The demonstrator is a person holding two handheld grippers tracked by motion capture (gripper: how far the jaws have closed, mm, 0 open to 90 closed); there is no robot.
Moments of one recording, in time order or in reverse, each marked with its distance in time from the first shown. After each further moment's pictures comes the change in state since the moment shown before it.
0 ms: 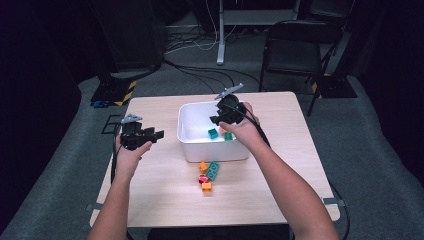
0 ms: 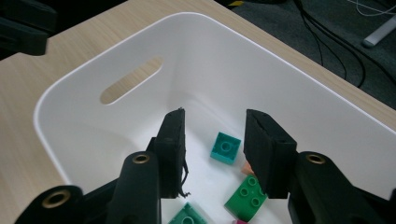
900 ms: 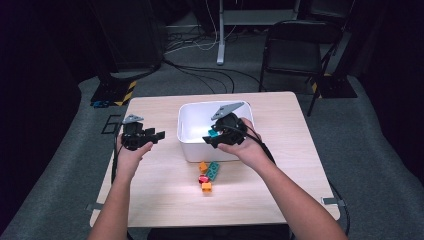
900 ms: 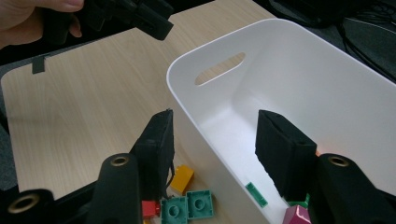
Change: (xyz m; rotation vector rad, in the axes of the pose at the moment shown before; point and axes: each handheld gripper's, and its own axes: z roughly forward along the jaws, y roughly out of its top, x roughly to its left) left arm -0.001 -0.001 0.002 0.019 -0.001 0.003; right arm 0.056 -0.026 -0.040 -0.056 0.124 -0.125
